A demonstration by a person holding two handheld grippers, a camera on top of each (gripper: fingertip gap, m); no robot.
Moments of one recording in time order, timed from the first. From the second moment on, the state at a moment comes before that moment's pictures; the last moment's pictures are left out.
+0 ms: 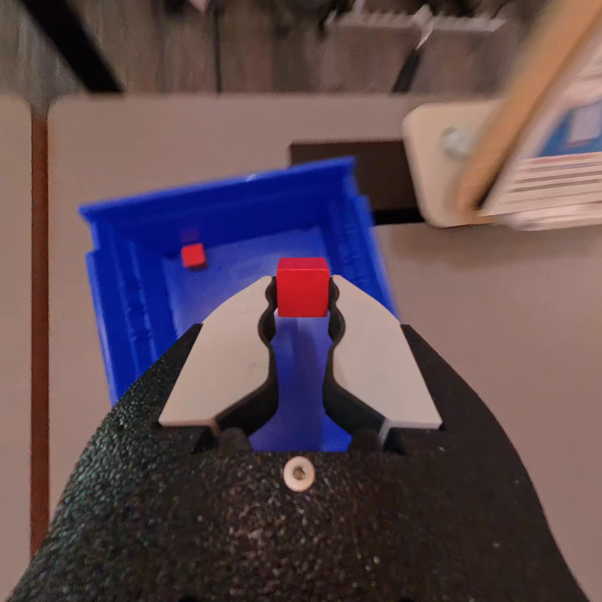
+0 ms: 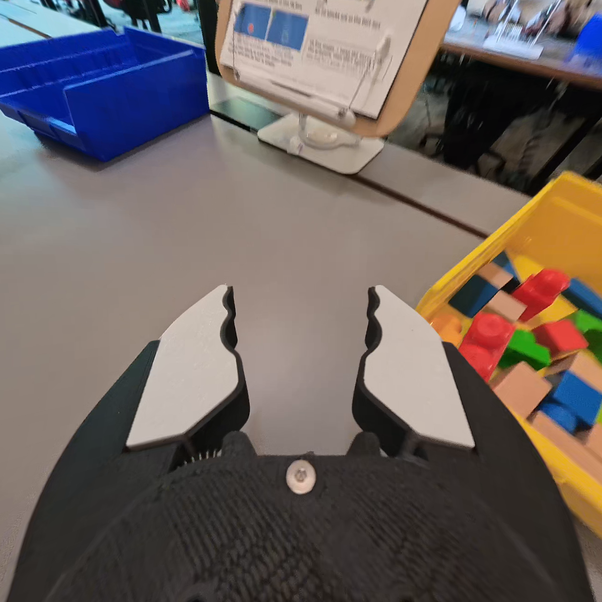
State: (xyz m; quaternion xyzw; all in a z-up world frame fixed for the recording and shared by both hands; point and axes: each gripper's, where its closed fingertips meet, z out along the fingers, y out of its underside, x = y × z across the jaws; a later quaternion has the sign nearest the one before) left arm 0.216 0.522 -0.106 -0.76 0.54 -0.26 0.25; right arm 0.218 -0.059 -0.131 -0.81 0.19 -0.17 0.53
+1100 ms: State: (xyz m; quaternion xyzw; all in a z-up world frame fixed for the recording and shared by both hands) left arm 0.142 0.054 -0.044 -0.26 0.60 -0.71 -0.28; right arm 0.142 0.075 -0.043 -0.72 -0.24 -0.25 0.60
